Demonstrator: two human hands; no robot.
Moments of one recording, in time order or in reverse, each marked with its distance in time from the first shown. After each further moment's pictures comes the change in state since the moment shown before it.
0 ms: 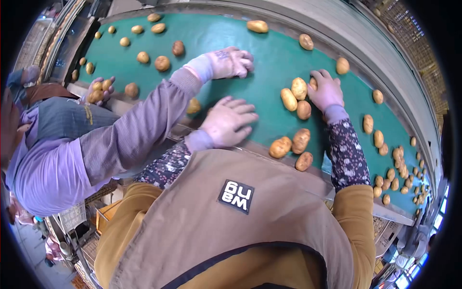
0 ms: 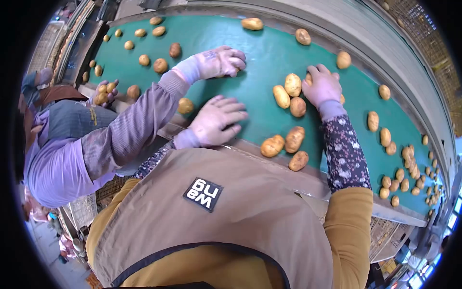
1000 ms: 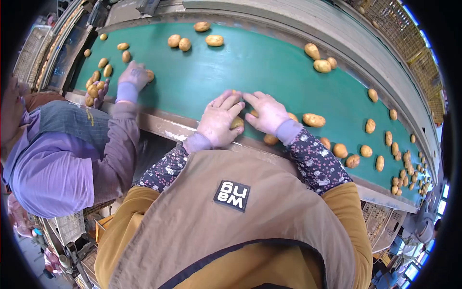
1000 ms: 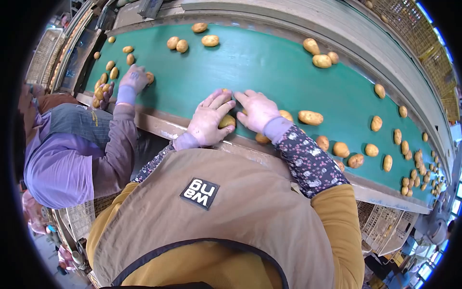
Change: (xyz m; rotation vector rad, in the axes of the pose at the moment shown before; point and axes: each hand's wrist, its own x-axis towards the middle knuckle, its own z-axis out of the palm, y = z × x) left_hand 0.007 -0.004 0.012 0.010 0.188 -0.084; right_hand -0.062 -0.109 0.009 0.439 -0.227 -0.387
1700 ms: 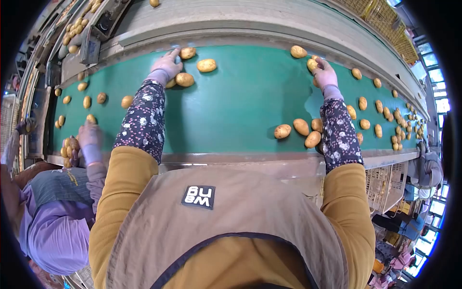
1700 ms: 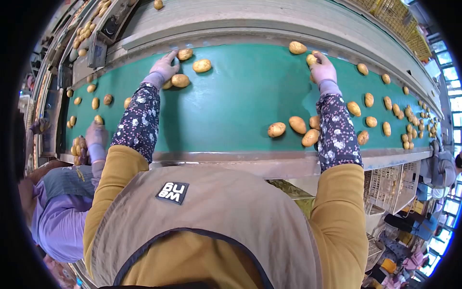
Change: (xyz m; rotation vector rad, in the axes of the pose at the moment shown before) left_hand 0.152 -0.150 -0.024 0.225 -0.222 -0.414; right_hand -0.100 0.214 -0.085 0.270 0.800 0.760
